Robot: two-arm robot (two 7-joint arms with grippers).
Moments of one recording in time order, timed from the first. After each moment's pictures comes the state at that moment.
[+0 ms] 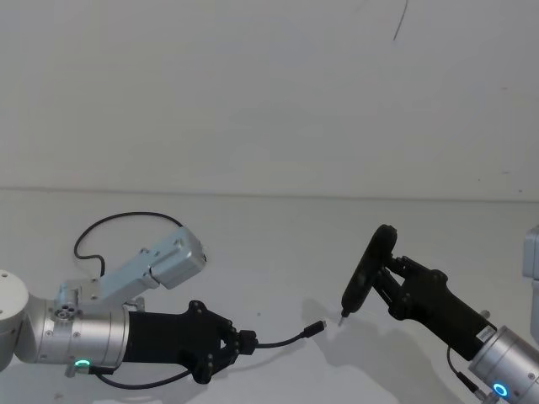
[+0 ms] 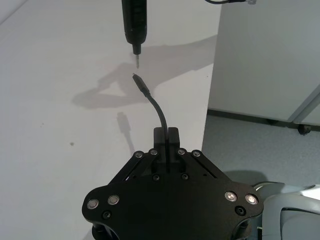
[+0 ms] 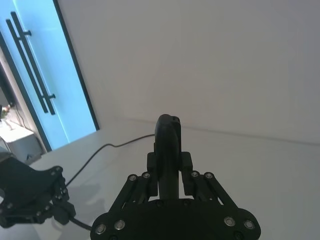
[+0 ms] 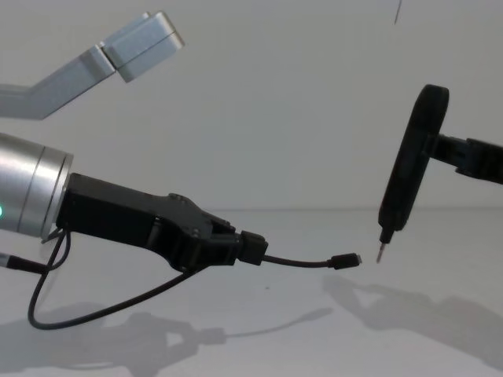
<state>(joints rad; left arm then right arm) -0.60 0.61 0.68 -1.52 -0.47 0.26 -0.88 0.19 0.40 -0.24 -1.55 0.66 0.03 0.56</state>
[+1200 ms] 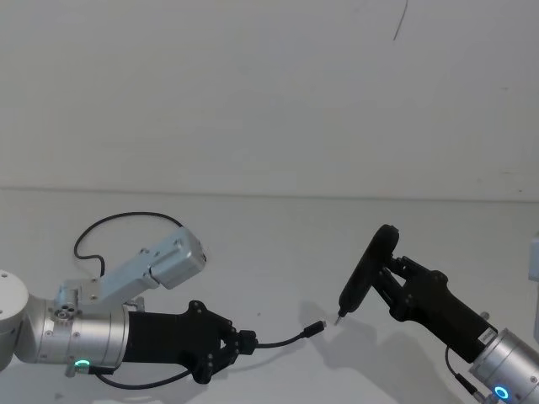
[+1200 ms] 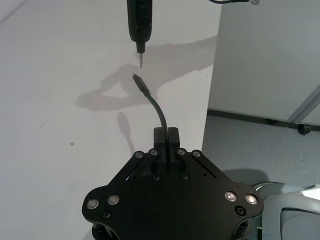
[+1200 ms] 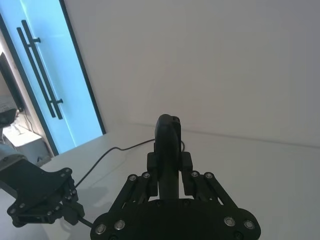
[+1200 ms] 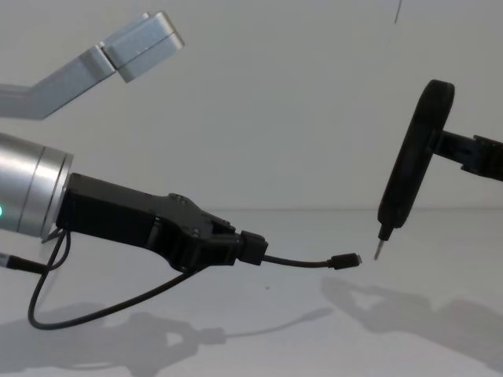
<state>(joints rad) -0.60 0.61 0.68 -1.52 -0.47 0.26 -0.88 0.18 0.42 -0.25 -1.55 0.71 0.00 0.58</state>
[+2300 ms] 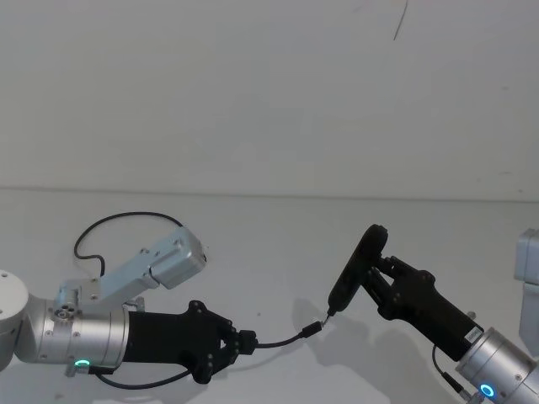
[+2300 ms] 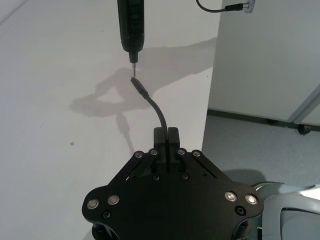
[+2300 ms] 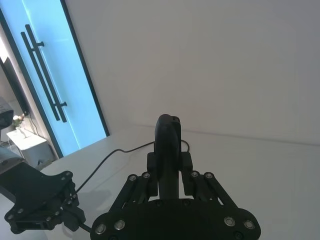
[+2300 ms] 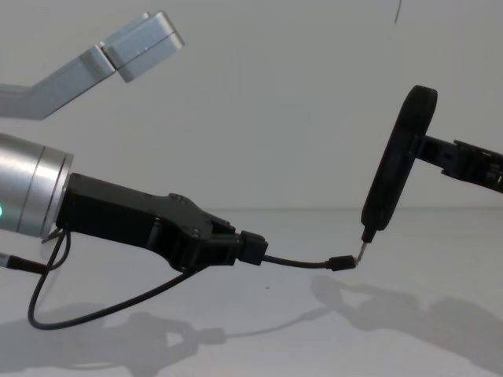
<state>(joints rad) -0.60 0.61 0.68 -1.52 -0.47 0.26 -0.88 0.22 0.41 -0.29 -1.50 0.73 -0.02 0.57</state>
